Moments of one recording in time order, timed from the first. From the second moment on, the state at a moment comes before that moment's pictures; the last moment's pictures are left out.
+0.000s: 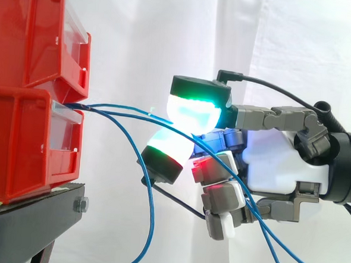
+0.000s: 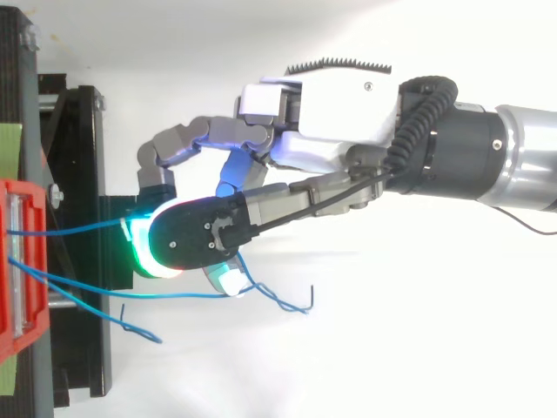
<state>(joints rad) 0.10 -2.29 -1.23 -2.71 -1.41 0.01</state>
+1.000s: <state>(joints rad) 0.10 -2.29 -1.23 -2.70 -1.38 -0.11</state>
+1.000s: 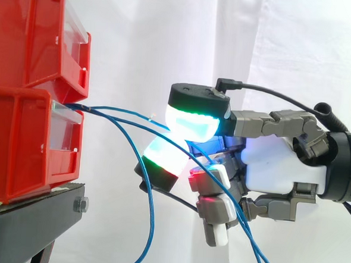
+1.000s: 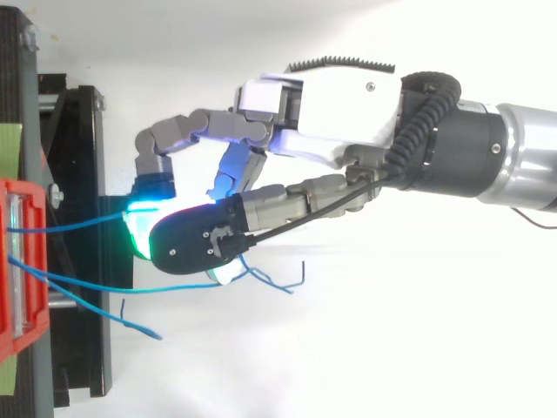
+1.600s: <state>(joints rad) 0.11 -2.29 -1.23 -2.70 -1.31 -0.15</state>
